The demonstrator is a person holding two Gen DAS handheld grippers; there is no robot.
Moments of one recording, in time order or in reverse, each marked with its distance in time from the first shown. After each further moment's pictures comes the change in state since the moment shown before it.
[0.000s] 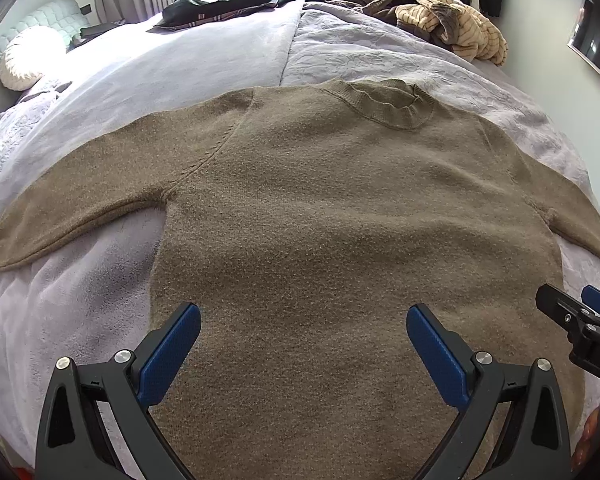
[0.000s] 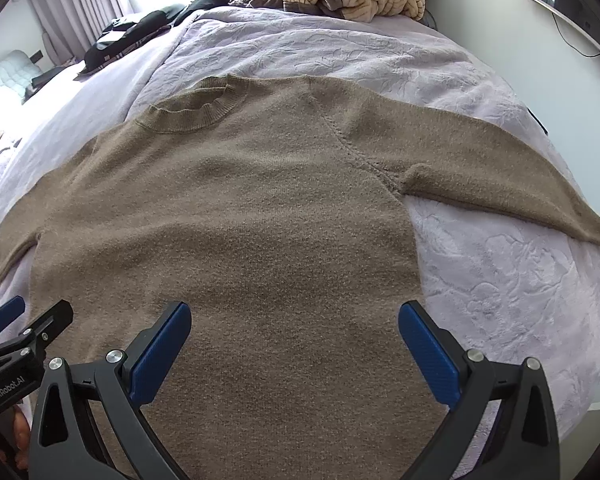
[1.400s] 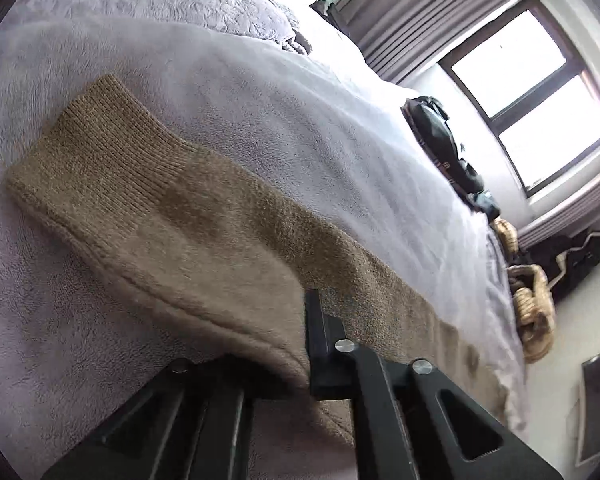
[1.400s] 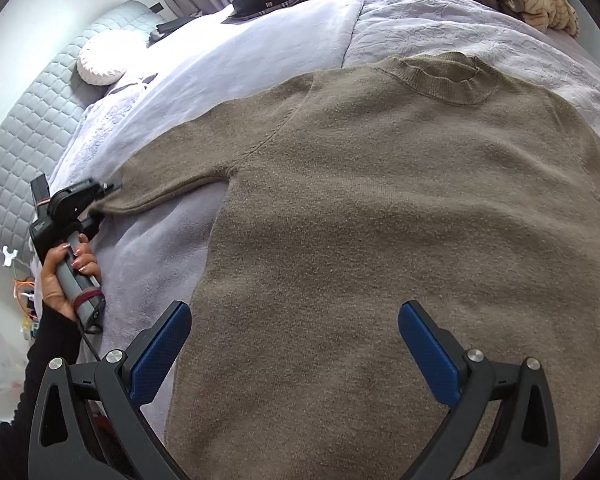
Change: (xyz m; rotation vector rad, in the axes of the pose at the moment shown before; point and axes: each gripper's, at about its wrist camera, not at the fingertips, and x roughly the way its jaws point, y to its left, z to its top) left arm 0.042 0.388 0.000 -0.869 -0.344 -0.164; right arm -0.001 0.164 -0.018 -0.210 0.126 0.444
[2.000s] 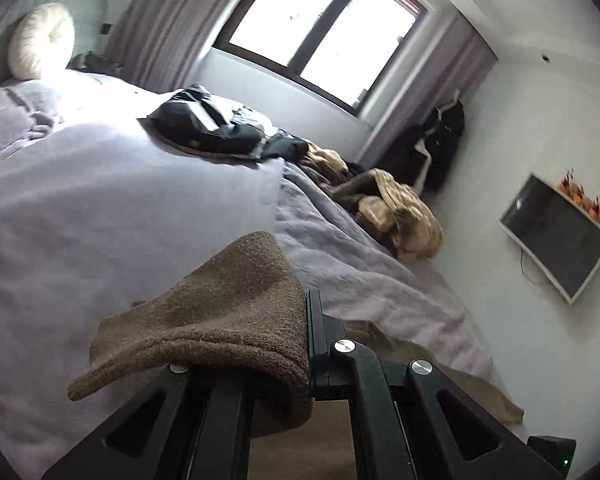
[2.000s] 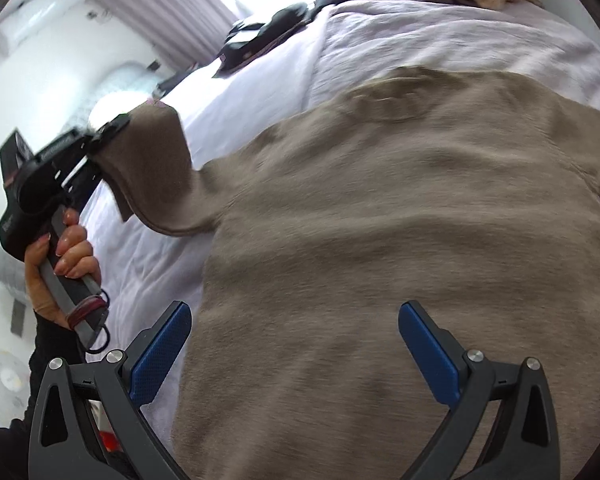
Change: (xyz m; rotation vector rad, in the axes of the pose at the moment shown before) left arm -0.017 -0.285 -0.102 0.602 0.041 -0.406; right arm -0.048 -0.081 -0.009 0.172 -0.173 0.111
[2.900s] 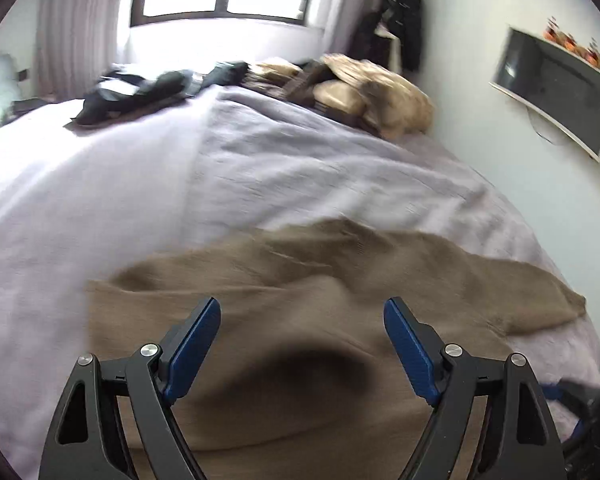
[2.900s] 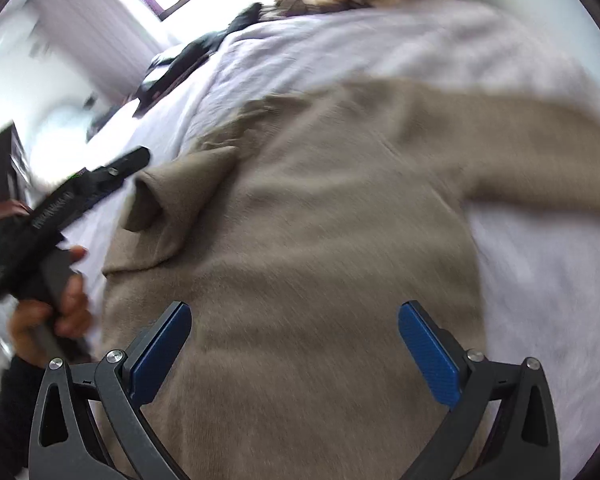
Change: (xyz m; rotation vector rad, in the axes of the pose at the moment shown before) left arm 0.094 -0.081 -0.064 0.304 0.249 0.125; right arm -0.014 -0.078 0.044 -0.062 -0.052 -0.233
